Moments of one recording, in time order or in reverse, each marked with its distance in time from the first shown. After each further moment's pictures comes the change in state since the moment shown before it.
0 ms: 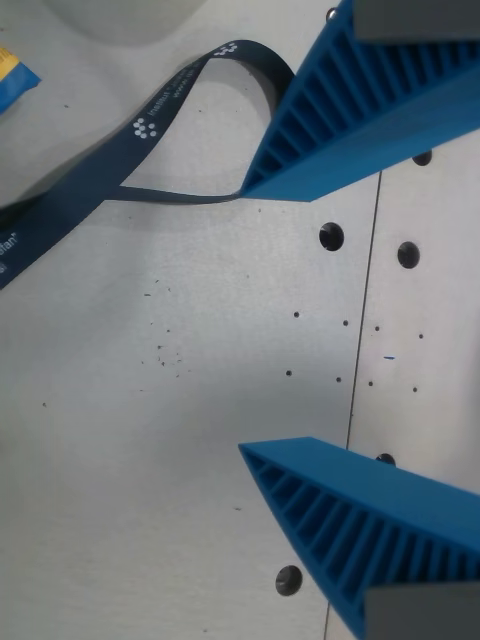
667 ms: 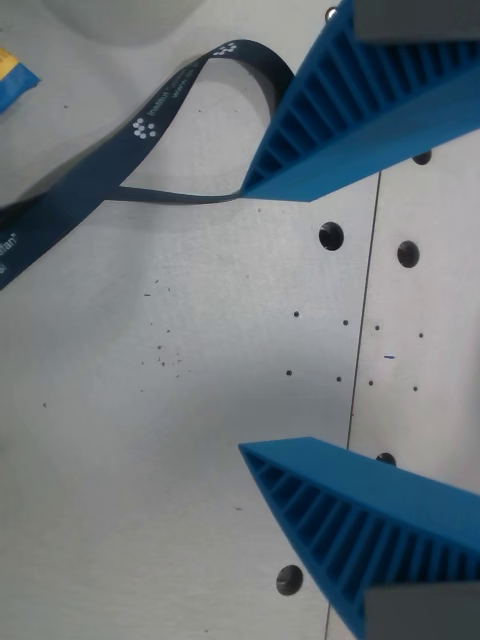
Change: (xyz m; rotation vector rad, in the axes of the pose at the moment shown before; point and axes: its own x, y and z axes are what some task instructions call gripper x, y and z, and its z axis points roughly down) arm 0.000 0.001 0.000 0.000 0.000 0.006
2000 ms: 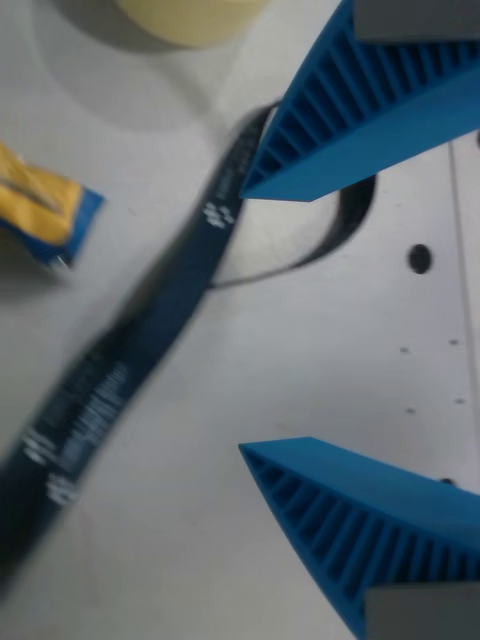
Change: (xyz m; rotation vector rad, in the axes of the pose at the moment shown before) arm 0.038 0.061 0.038 -0.005 0.022 0.278
